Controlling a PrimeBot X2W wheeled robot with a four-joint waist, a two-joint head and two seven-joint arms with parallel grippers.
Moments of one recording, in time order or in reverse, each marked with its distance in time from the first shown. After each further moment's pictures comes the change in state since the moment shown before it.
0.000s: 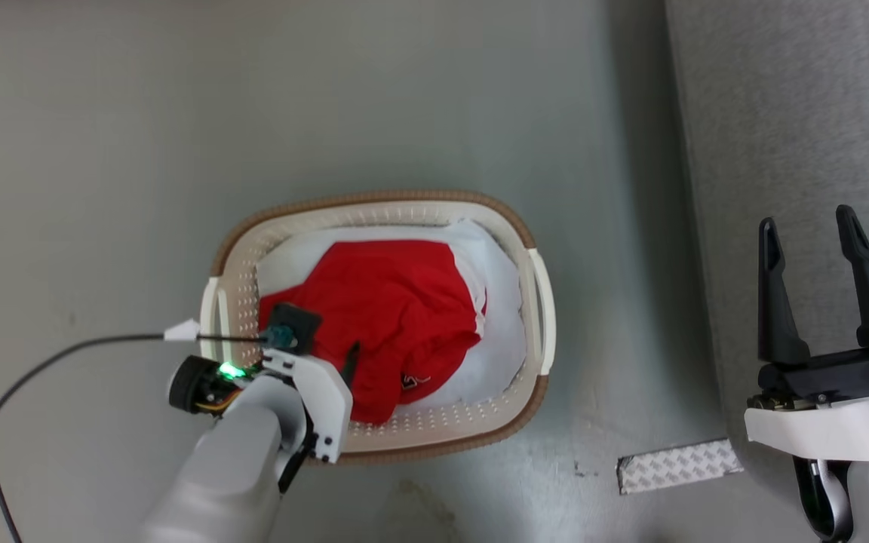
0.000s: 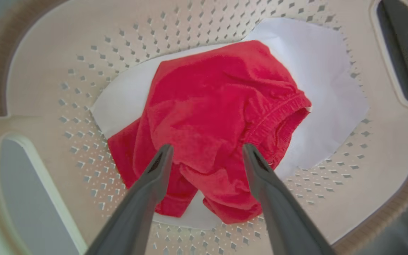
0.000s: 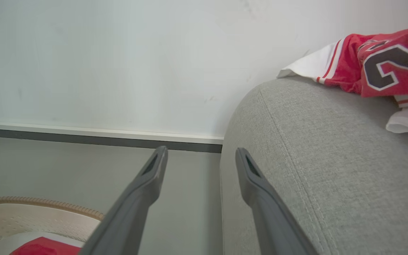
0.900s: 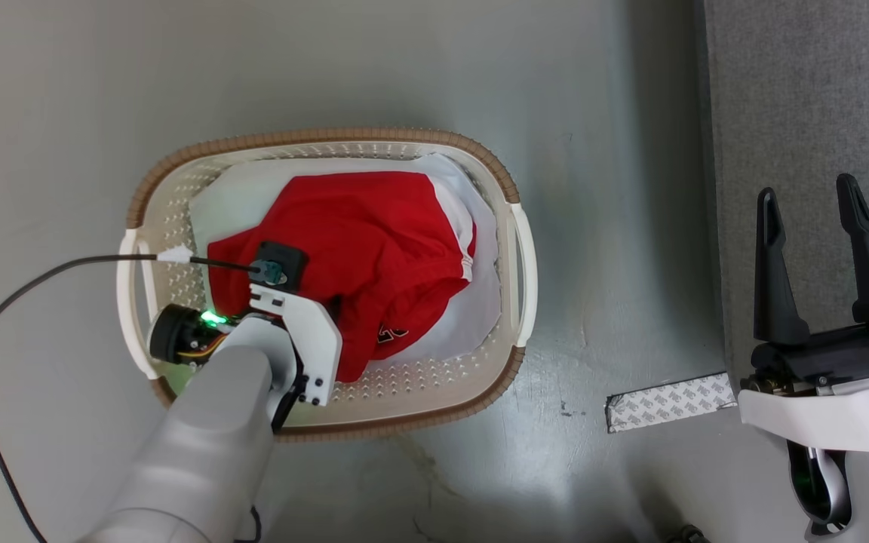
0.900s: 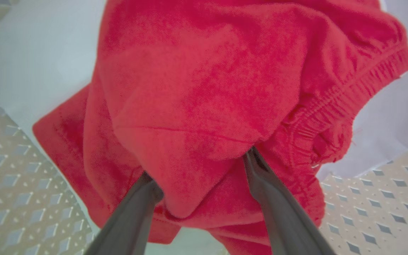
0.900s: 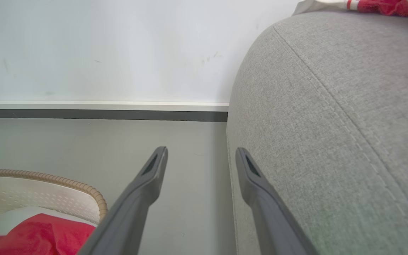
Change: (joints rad) left arm -0.183 -0.009 -0.032 0.143 -0.044 0.041 0.102; right arm -0.036 0.000 0.036 -0.053 0.063 0.000 0.000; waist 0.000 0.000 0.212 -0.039
